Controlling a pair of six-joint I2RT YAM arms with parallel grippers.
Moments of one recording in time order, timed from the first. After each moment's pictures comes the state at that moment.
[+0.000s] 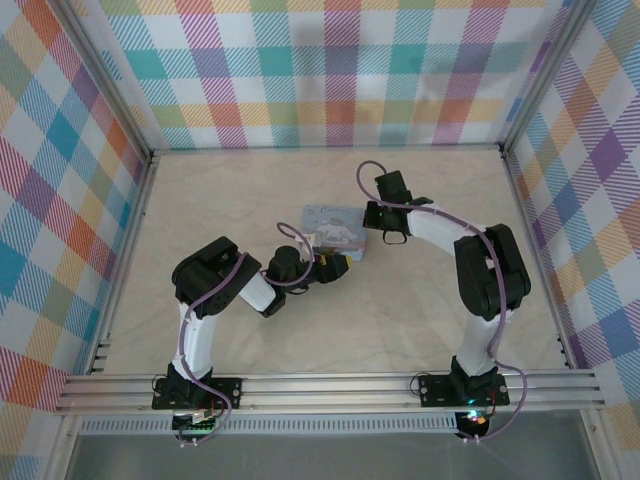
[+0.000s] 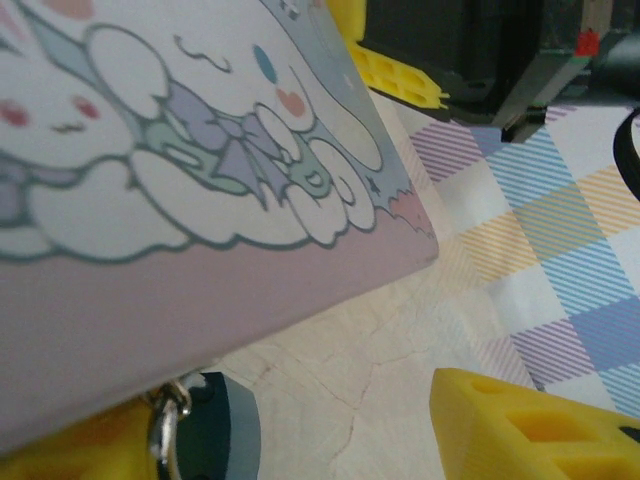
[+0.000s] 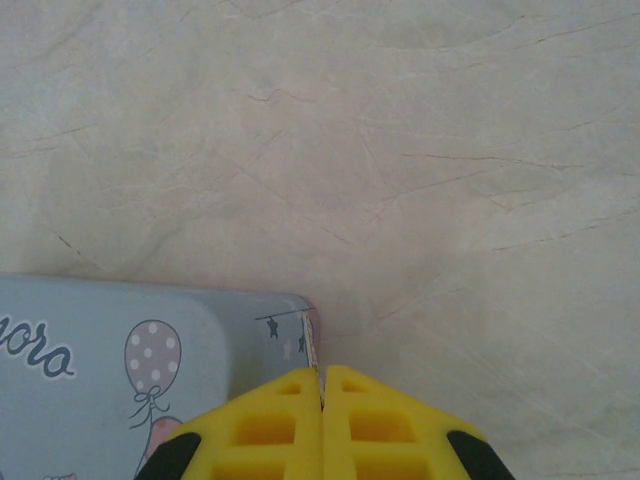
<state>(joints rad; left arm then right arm) -0.66 2.06 0.65 1.18 0.36 -0.84 0.41 1.86 1.25 -0.32 0.00 0.49</state>
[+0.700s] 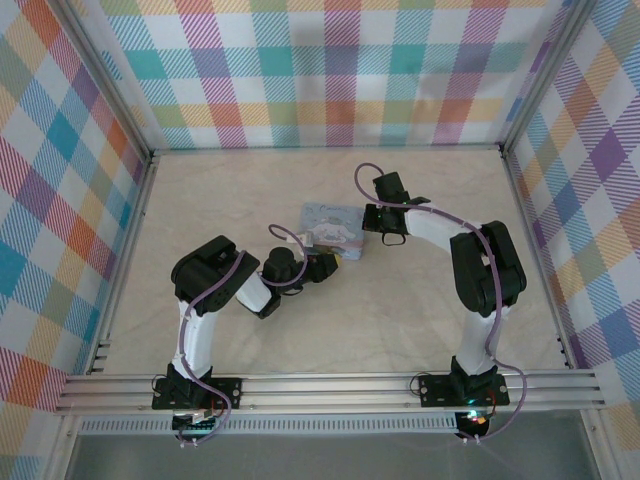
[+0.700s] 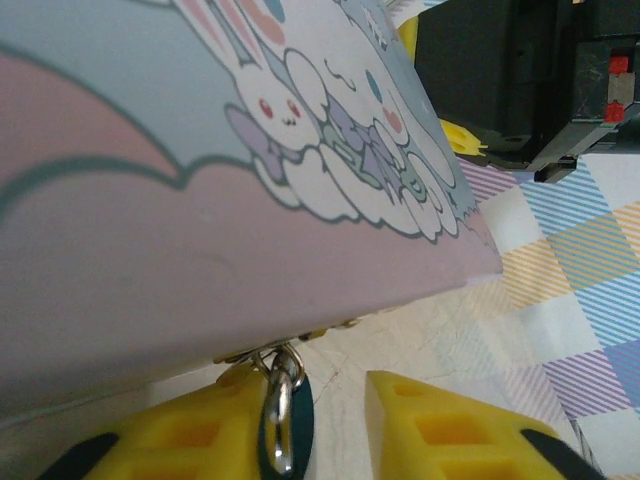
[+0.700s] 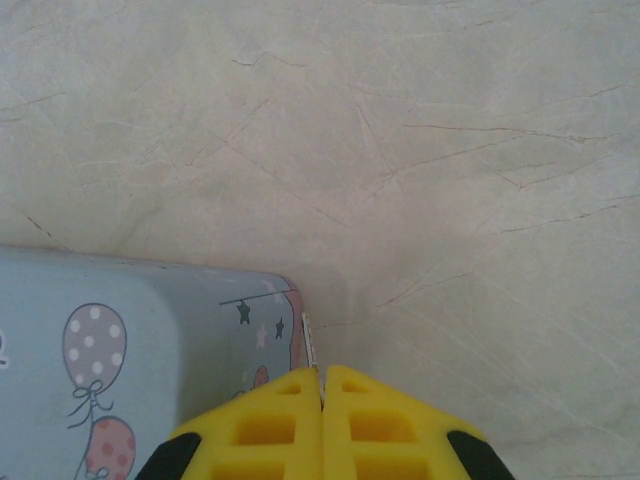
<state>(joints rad) -0.63 2.07 0.62 1.20 0.33 -0.84 0.41 1.89 1.27 -0.34 -0.01 0.48</state>
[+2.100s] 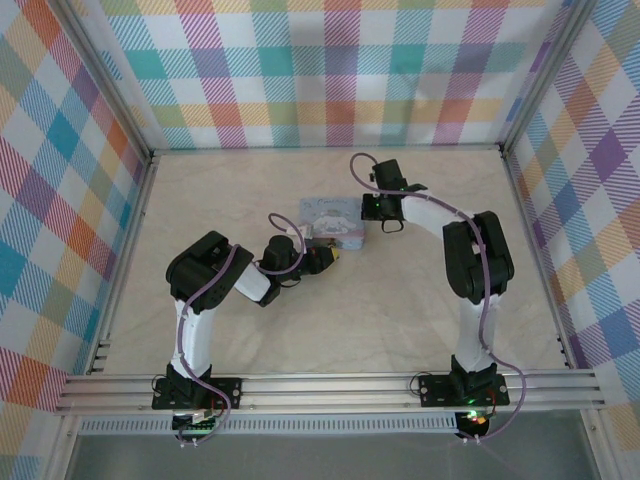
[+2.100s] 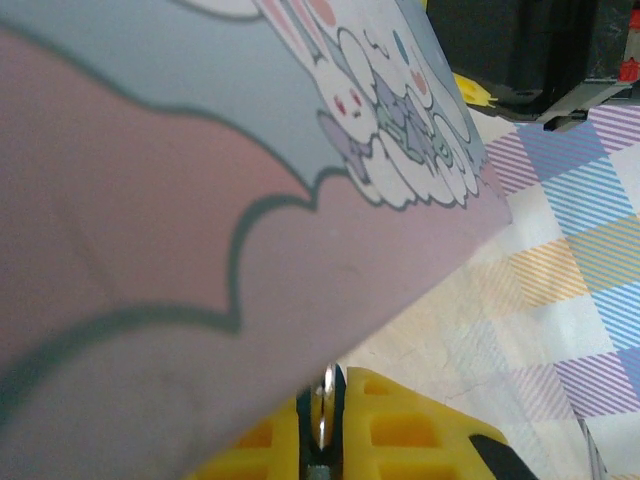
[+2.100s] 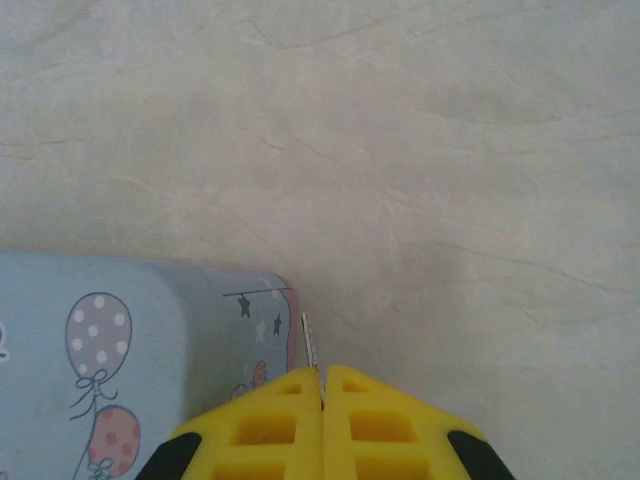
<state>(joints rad) -0.58 2.06 0.70 1.03 0.42 -0.81 0.39 2.03 1.46 -0.40 -0.06 0.33</state>
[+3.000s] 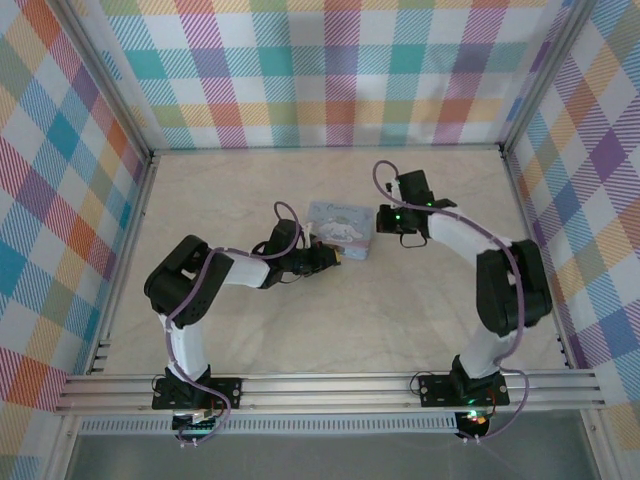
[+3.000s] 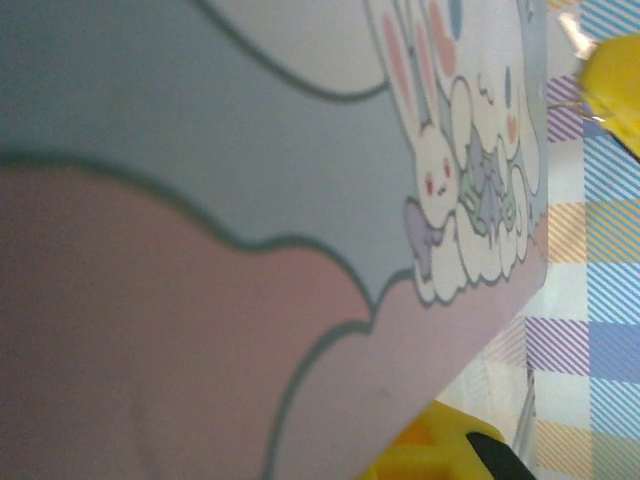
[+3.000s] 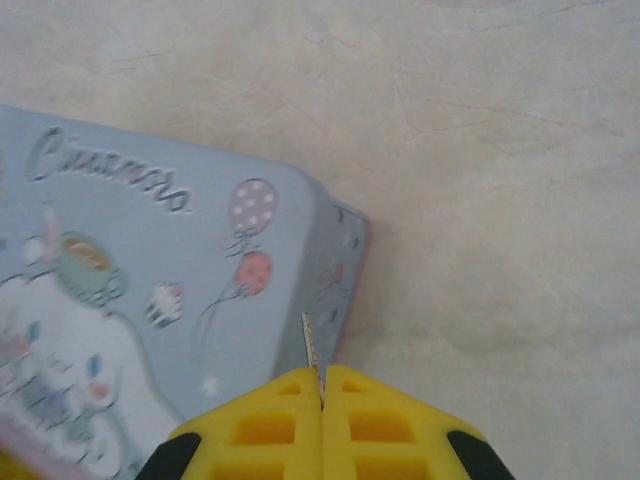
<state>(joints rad) -0.59 1.89 0.84 0.43 0.52 -0.91 0.32 1.68 1.14 -0.38 -0.22 0.33</state>
